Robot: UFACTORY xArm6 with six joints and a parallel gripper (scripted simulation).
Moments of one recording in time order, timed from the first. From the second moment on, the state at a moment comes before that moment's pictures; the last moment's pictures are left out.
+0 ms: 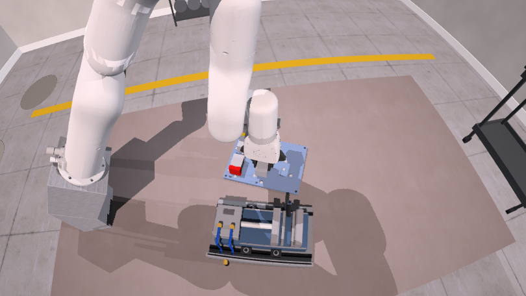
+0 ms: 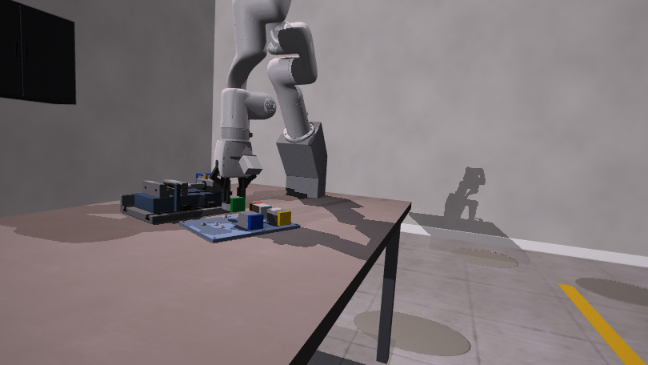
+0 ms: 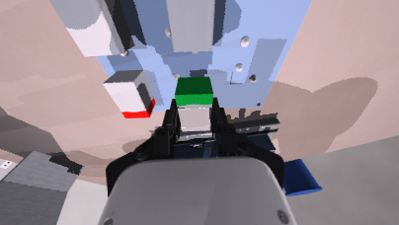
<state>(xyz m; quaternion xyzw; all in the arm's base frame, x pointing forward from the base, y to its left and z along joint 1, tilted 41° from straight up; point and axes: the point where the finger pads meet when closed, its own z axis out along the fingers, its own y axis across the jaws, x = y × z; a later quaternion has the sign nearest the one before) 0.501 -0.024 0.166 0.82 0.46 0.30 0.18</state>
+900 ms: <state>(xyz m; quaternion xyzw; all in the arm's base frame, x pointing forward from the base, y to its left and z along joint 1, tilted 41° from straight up) 0.469 -0.022 0.203 0.82 0.46 0.30 0.18</state>
